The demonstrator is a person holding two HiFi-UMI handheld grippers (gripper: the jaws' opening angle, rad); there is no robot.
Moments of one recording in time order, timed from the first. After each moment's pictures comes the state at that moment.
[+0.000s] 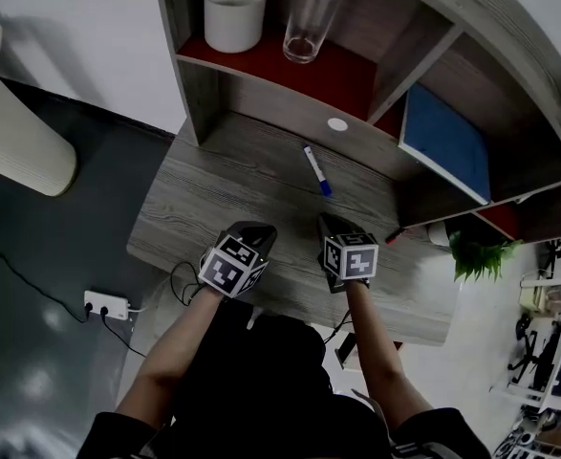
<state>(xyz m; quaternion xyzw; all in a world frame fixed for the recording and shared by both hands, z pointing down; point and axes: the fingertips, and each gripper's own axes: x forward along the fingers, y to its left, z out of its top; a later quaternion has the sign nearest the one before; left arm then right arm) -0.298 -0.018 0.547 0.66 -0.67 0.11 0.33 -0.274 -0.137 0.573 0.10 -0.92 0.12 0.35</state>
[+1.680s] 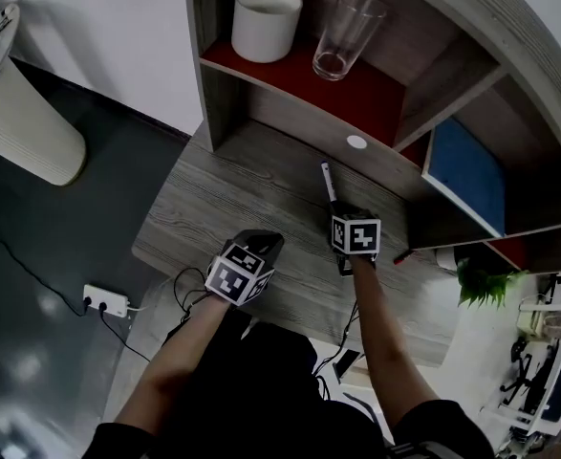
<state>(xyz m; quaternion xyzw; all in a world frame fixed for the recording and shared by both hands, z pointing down) -0.317 -0.019 0.558 0.63 -0.69 0.07 0.34 -0.331 -0.187 0.606 0.11 -0.90 0.07 0.41</state>
